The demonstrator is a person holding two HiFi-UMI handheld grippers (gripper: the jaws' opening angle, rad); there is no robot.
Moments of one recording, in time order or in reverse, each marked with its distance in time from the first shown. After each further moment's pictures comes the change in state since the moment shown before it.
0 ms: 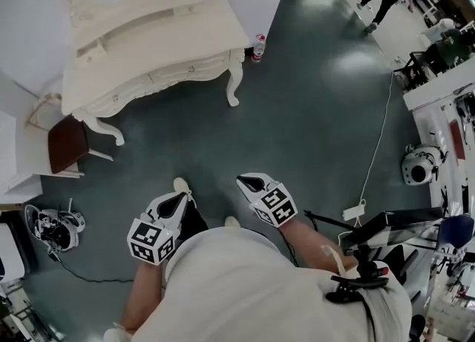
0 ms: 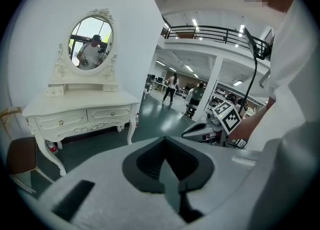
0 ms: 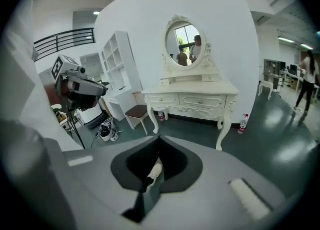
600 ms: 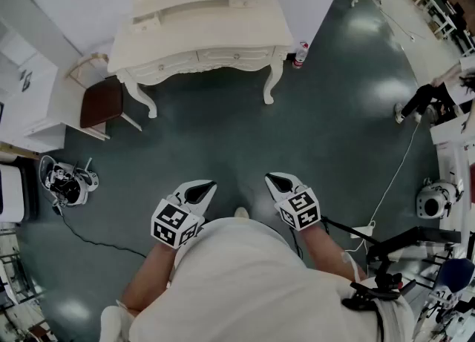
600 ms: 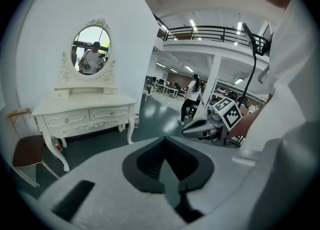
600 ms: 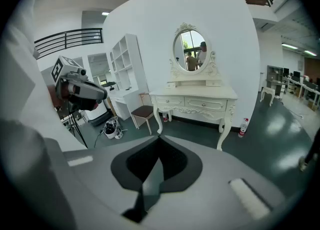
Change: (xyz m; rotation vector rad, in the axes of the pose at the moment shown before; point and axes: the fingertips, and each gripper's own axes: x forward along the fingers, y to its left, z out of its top) left arm -0.022 -0.069 -0.026 0.028 -0.014 0.008; right arm -0.063 0.029 -0.024 -0.045 -0.029 -0.013
